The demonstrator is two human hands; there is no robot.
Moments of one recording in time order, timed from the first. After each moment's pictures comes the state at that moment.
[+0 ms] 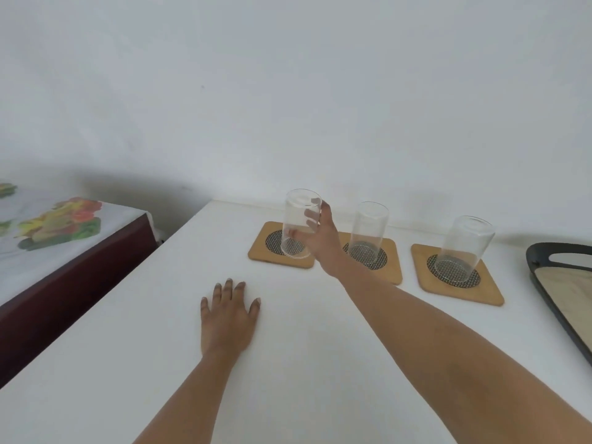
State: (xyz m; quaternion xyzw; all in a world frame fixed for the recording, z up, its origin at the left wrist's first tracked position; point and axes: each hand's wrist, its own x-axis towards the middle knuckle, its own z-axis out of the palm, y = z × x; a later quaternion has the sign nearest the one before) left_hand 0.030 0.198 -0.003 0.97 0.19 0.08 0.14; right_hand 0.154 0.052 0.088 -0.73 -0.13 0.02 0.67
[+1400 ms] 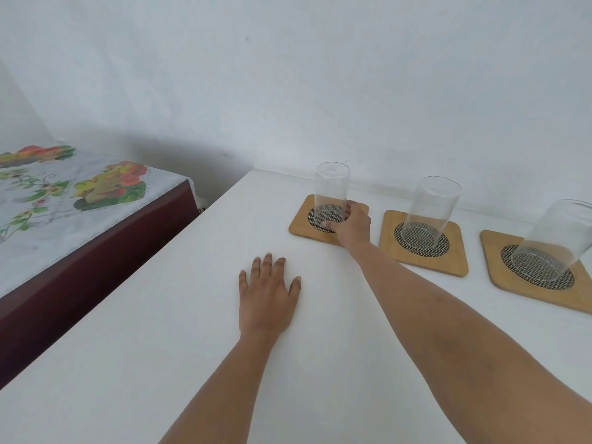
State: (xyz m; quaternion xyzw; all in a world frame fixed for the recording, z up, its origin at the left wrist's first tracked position) left_hand 0.028 0.208 -0.011 0.97 0.21 0.09 0.13; right_hand 0.212 0.109 0.015 -0.83 -0.06 -0.01 0.55
